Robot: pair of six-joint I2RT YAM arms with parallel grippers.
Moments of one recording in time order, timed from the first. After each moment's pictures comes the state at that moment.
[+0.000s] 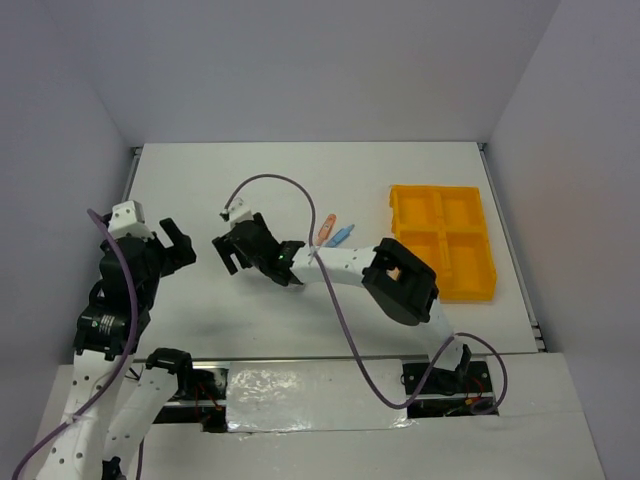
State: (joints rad) left arm -0.14 0.56 0.86 -0.67 -0.30 -0.37; right arm 1.07 2.10 1.53 0.04 0.32 0.26
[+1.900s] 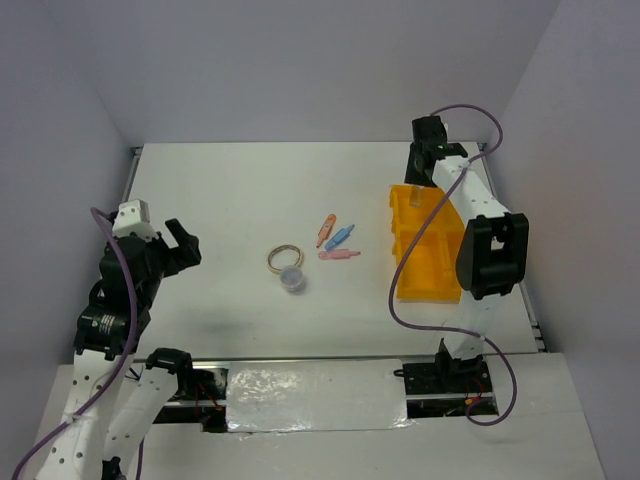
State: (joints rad) left arm -0.14 0.56 0.86 -0.66 -0.21 -0.37; right arm 0.13 1.88 1.66 -0.66 0.28 0.26
